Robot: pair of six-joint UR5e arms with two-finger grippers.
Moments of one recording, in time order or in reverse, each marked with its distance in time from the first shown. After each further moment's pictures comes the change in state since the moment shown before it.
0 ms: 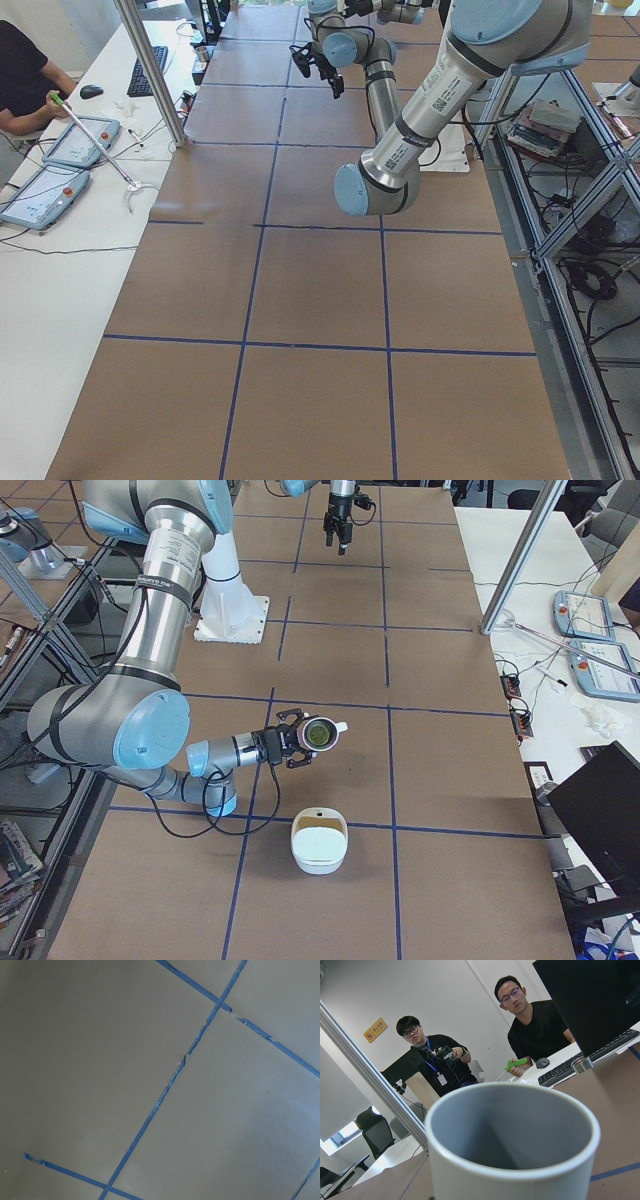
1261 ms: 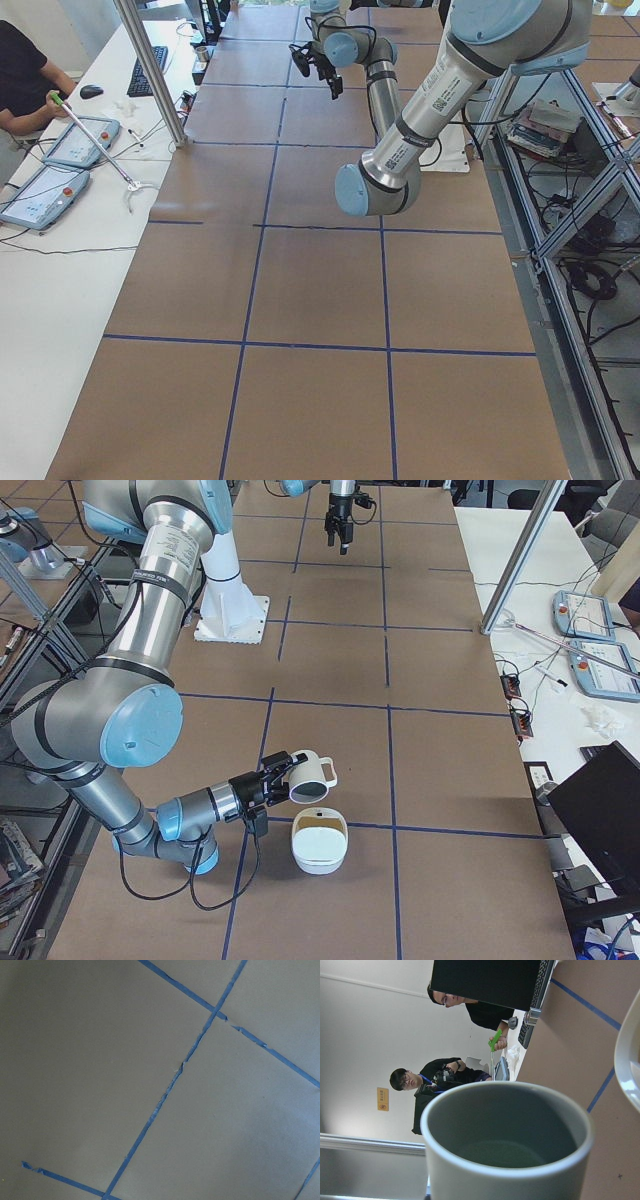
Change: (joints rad) left arm 0.005 0.002 -0.004 -0.001 0.043 -0.001; right arm 0.008 -0.034 -0.277 0.423 0.112 0.711
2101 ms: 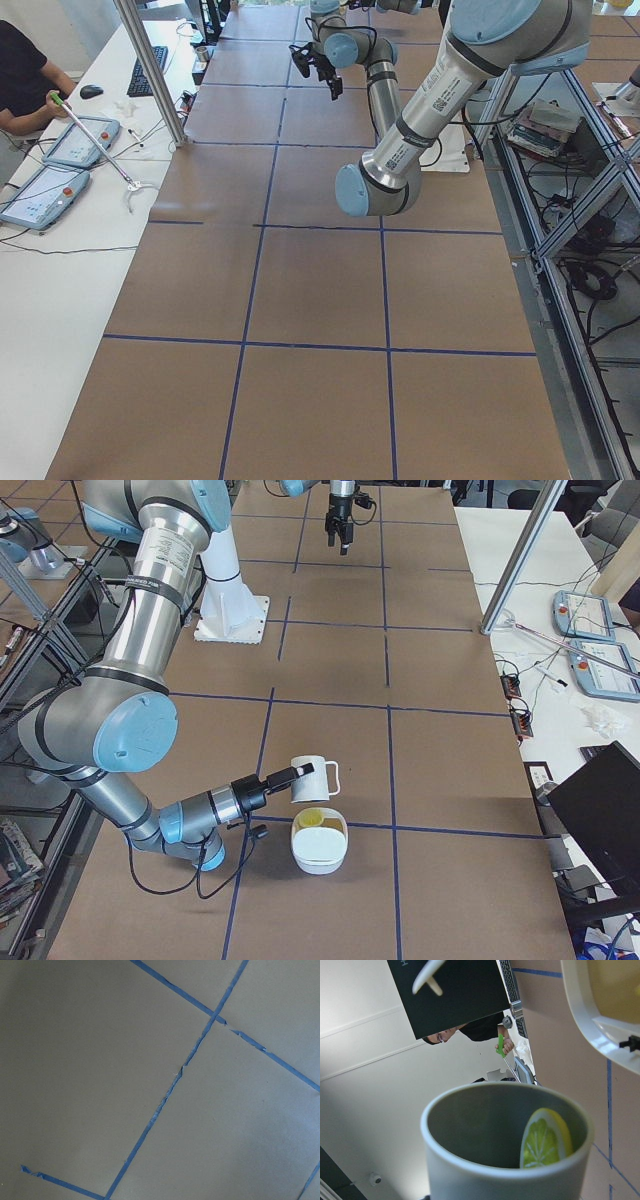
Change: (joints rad) left arm 0.002 0.007 -0.001 0.000 0.017 0.000; right arm 0.094 0.060 -0.024 0.047 -0.008 0.462
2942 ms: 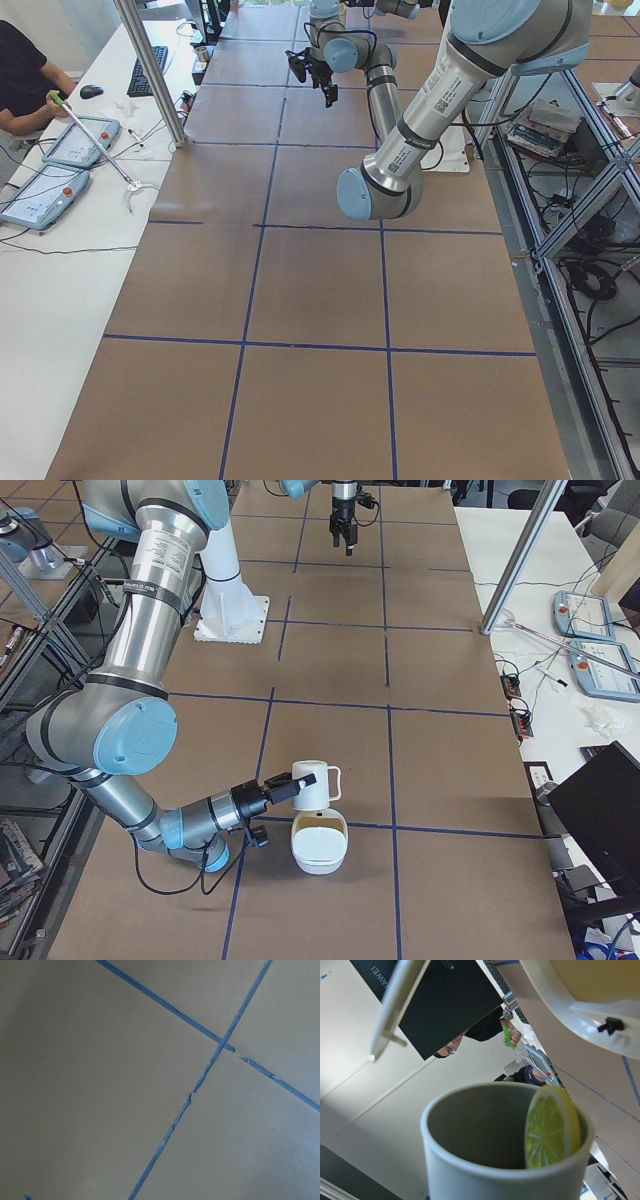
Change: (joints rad) left arm -0.002 0.023 0.000 0.001 0.063 0.010; right arm 0.052 0.051 -0.077 0.114 -0.002 0.233
